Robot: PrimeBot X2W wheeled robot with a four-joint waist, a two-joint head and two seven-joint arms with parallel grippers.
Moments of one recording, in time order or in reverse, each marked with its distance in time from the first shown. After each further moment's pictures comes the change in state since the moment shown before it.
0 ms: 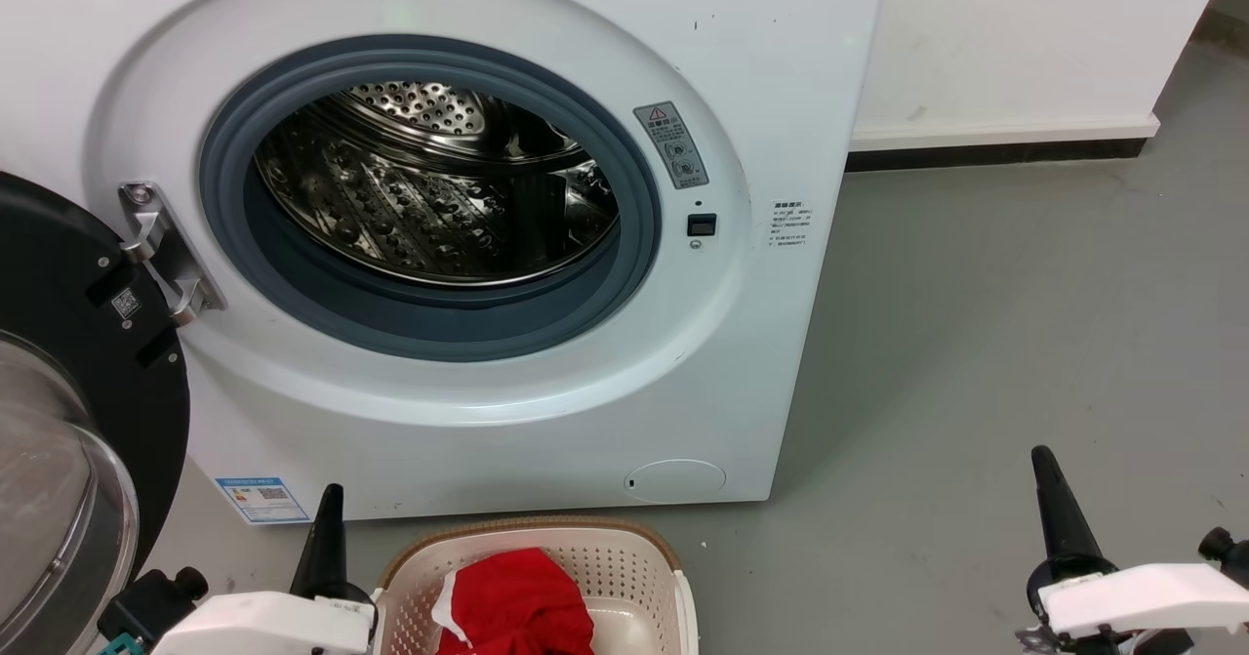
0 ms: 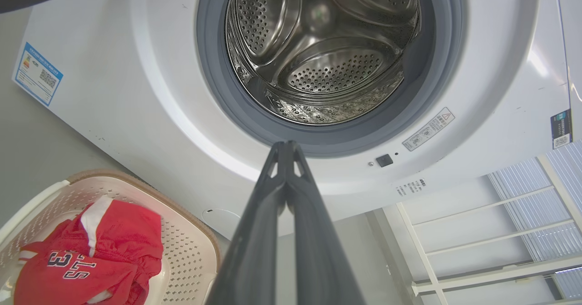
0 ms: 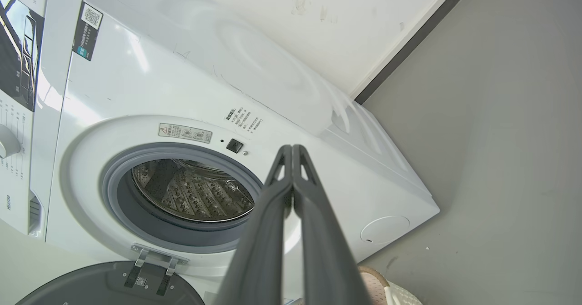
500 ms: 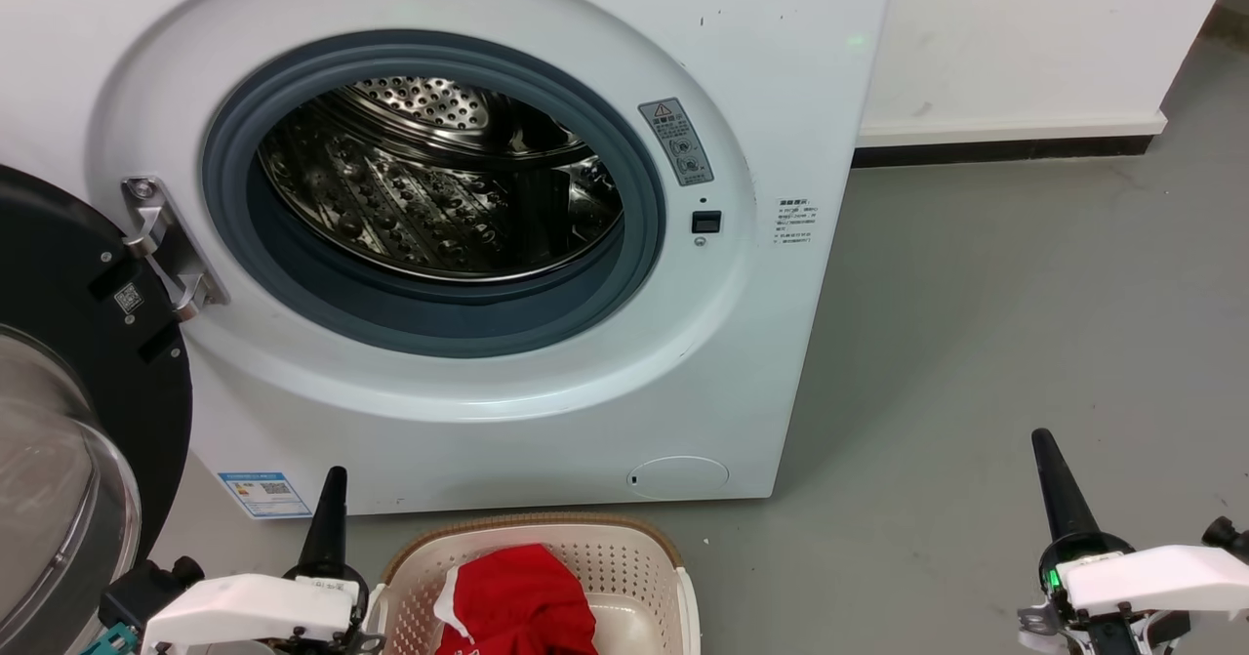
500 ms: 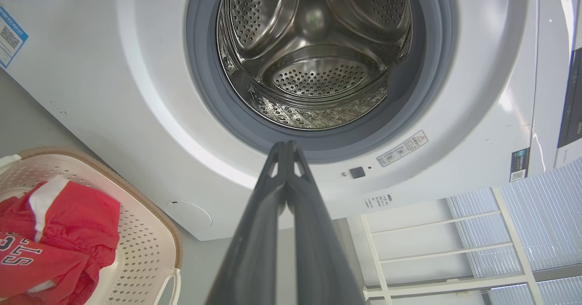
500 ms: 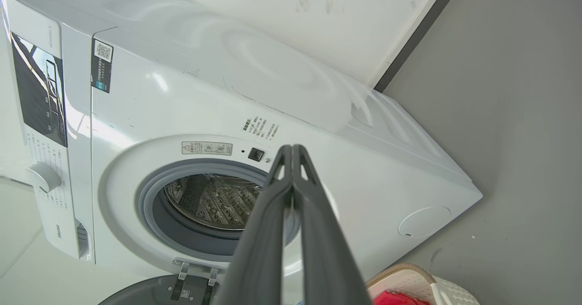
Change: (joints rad) left arm -0.039 0.000 0.010 0.020 -0.157 -0.012 0.038; right arm -0.035 -0.001 -0.008 0.015 0.158 0.000 0.036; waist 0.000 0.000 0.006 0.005
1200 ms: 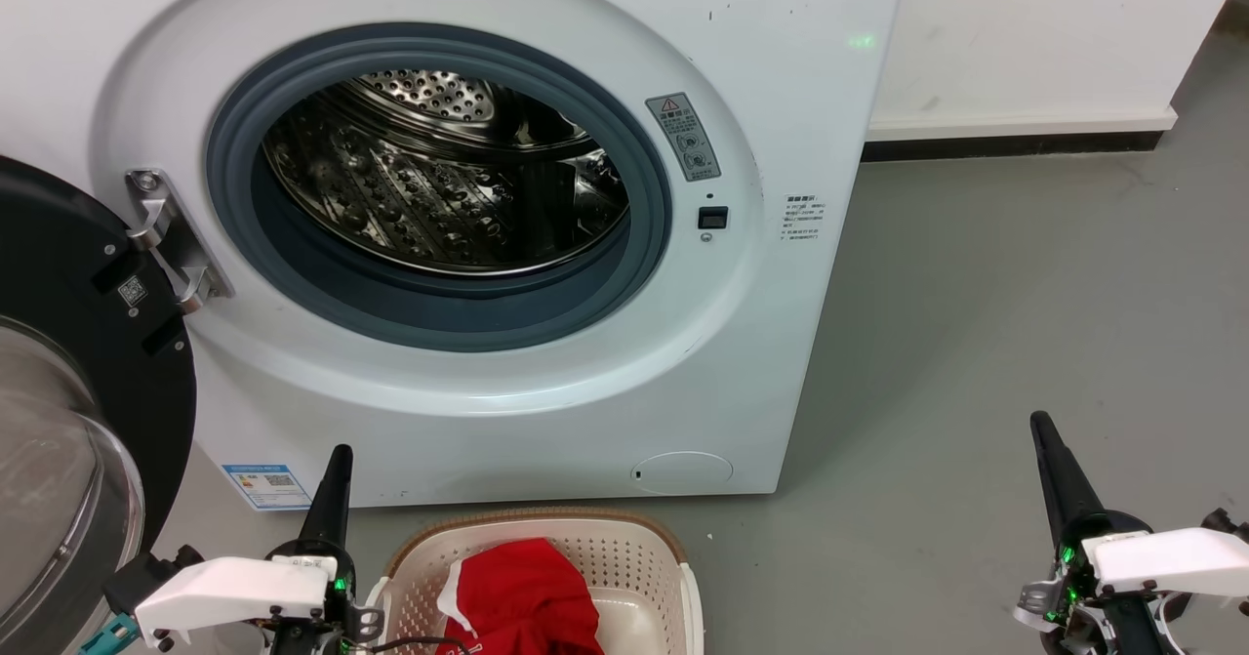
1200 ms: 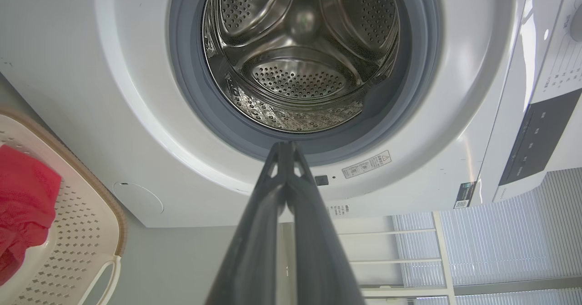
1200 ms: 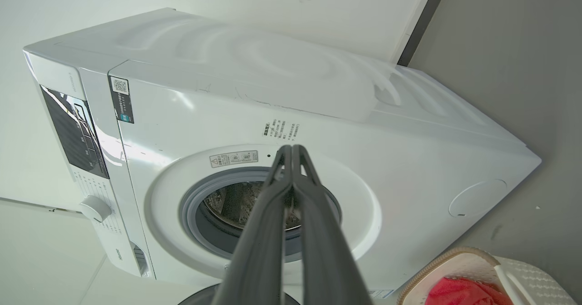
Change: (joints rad) left arm -0.041 0.000 0.013 0.030 -0.223 -0.018 0.053; right arm -0.036 0.000 -0.013 0.022 0.222 0.000 0.055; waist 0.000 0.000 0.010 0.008
